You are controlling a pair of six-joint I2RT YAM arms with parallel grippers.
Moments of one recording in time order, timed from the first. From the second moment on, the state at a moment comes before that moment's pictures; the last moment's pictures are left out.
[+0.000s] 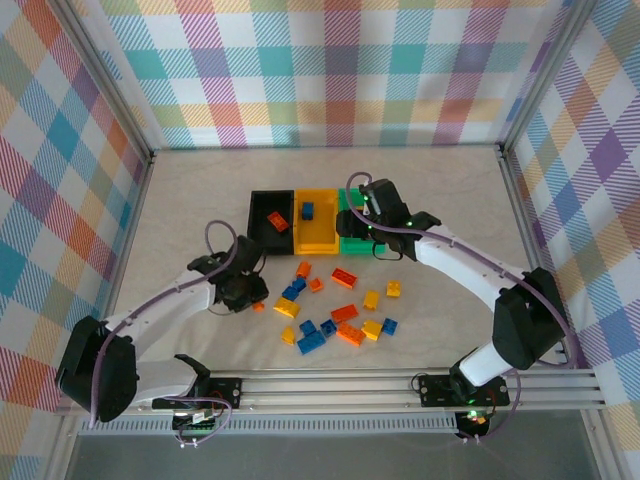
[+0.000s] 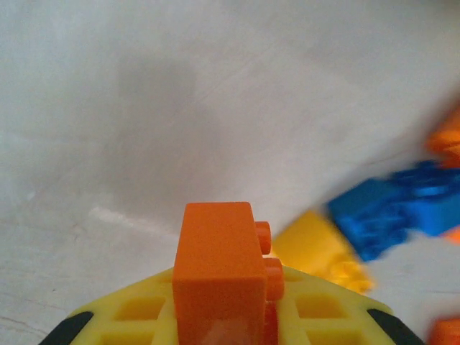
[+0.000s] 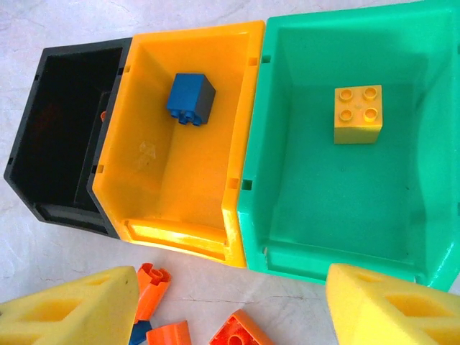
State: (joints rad) left arm -0.52 1.23 0.79 -0.77 -0.03 -0.95; right arm 0.62 1.52 1.15 -0.40 0.02 0.52
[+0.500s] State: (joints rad) left arm -0.43 1.78 1.43 -0.74 -0.31 -0.72; right arm 0.62 1.49 1.12 -0.40 0.02 0.53
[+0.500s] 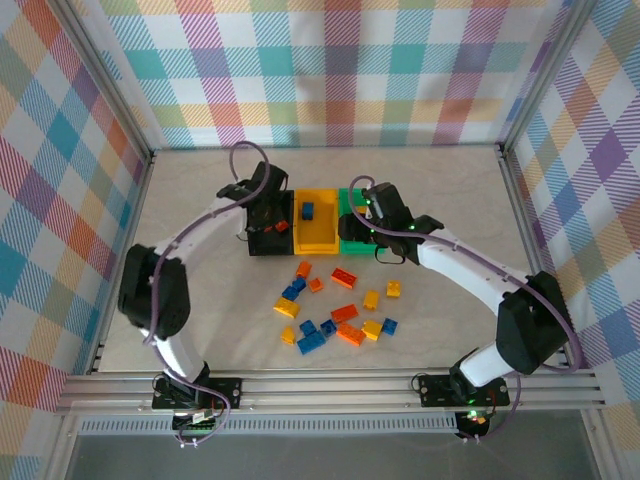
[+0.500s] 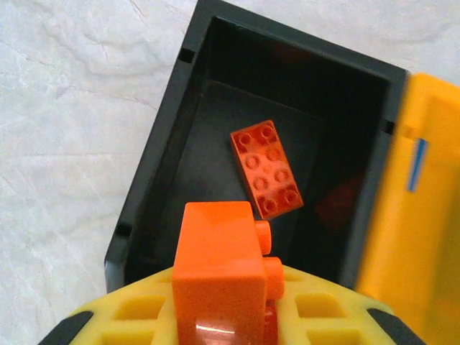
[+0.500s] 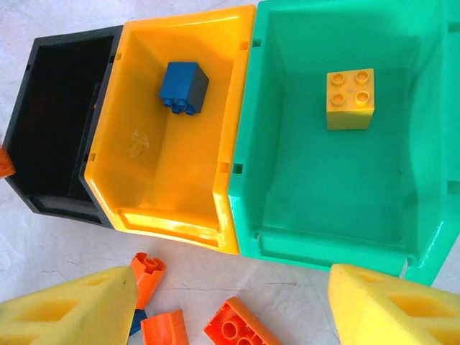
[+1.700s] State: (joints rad) left arm -0.43 1.30 0.90 -0.44 -0.01 -0.84; right arm 0.56 1.37 0.87 -0.60 0.11 0.60
